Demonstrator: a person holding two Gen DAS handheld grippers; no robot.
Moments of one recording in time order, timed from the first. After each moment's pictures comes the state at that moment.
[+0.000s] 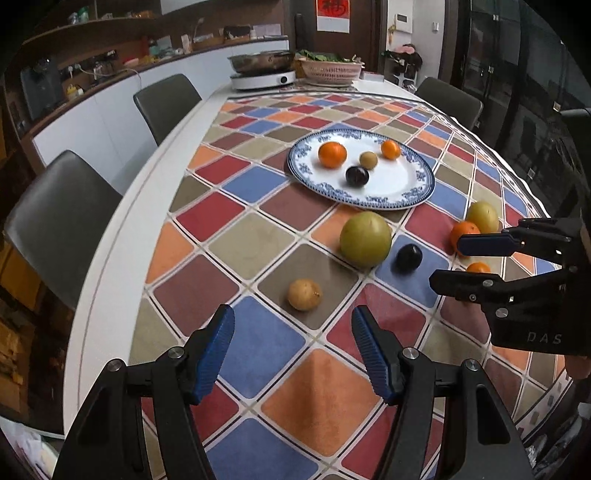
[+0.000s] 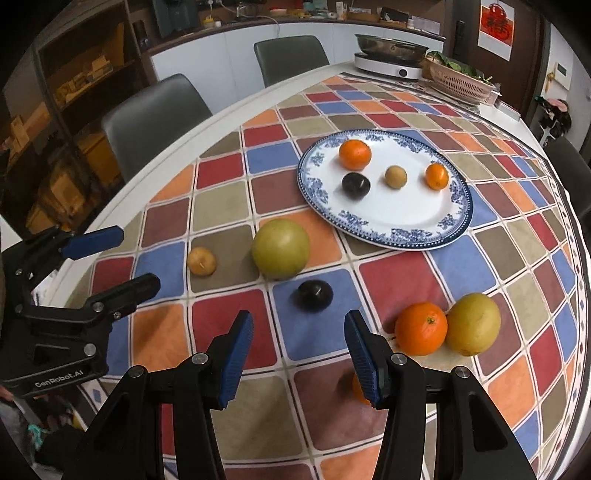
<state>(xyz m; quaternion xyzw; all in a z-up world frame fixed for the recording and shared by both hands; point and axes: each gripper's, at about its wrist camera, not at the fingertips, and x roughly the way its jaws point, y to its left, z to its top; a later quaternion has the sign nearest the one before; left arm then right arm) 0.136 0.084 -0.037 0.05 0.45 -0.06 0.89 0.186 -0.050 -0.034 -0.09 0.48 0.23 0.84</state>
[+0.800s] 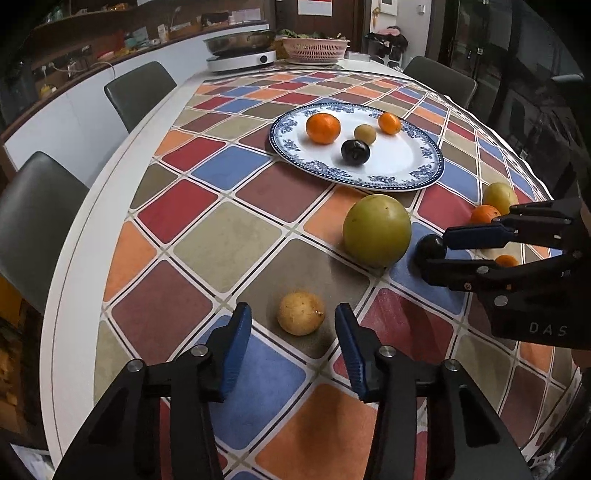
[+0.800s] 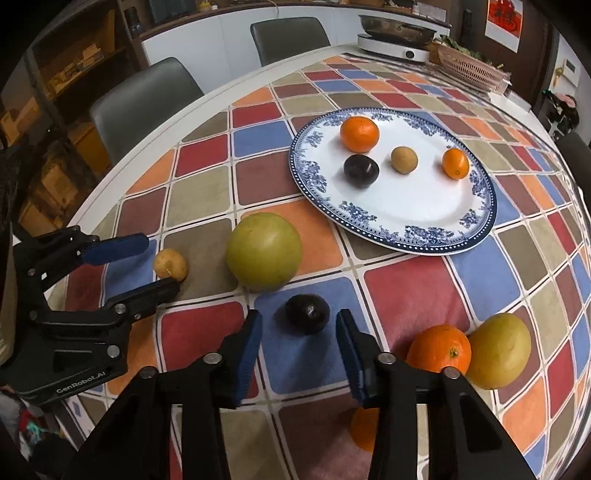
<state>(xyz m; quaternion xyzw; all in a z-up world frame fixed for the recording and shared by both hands) 0.177 0.080 -0.074 0.06 0.47 -0.09 0.87 0.220 -0.040 -0.065 -0.09 0.51 0.23 0.83</state>
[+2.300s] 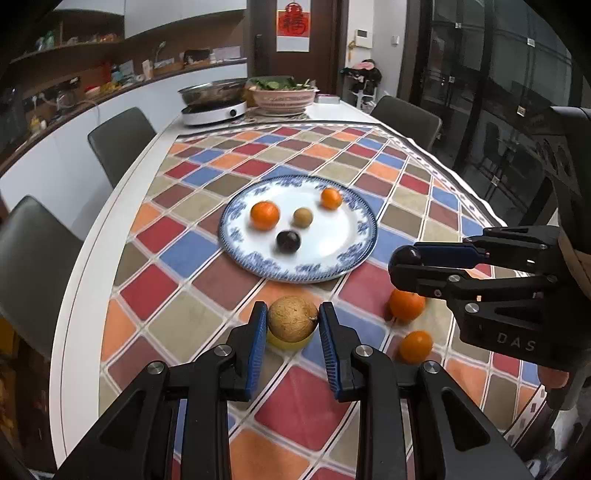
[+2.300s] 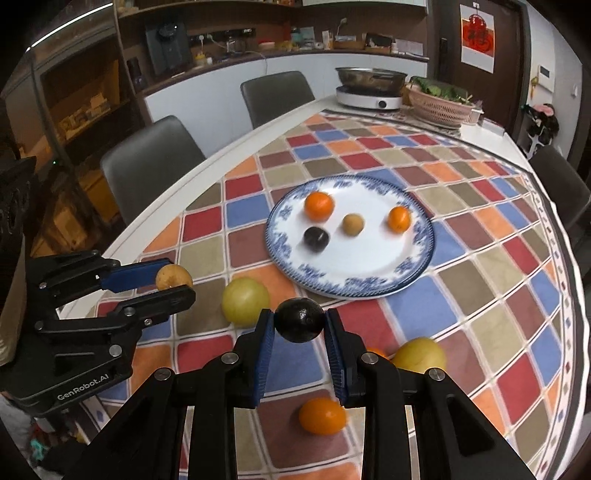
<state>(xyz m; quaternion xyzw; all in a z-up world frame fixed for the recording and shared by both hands) 0.180 0.025 0.006 0.05 0.41 -0.13 0.90 0.211 -0.092 0.003 -0.05 0.42 0.23 0.88</state>
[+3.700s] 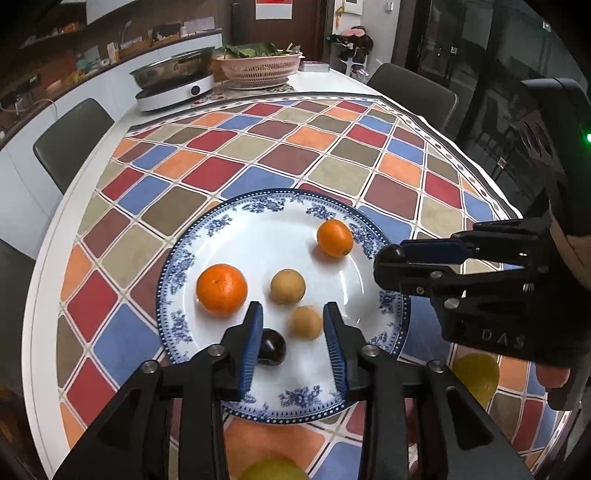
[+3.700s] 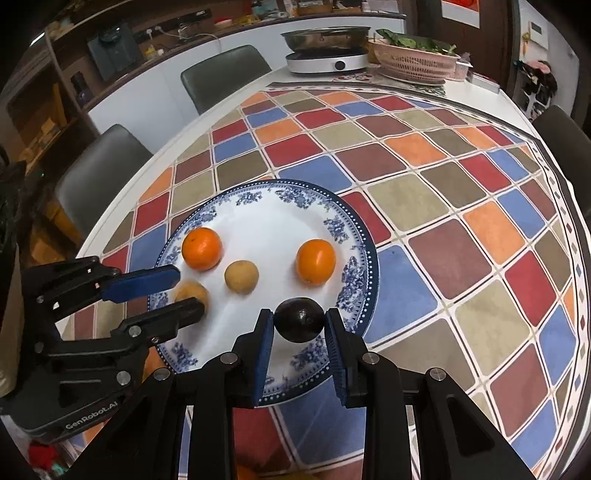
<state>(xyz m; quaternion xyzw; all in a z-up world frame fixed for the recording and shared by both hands) 0.334 -0.029 -0.034 0.07 0.47 -0.15 0.87 0.370 -0.144 -0.040 -0.01 0.50 0.21 0.84</state>
